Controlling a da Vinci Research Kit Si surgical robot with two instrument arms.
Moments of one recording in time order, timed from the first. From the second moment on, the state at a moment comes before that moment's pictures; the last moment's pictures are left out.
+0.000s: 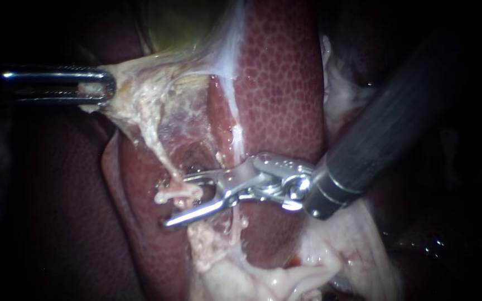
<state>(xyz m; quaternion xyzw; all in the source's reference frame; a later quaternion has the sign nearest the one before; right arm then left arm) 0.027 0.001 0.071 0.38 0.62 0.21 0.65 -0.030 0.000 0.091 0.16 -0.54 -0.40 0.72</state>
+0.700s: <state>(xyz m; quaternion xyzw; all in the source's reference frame) 0.029 -0.007 0.066 0.45 0.62 0.13 0.63 -0.030 0.000 0.091 0.16 -0.54 -0.40 0.72</state>
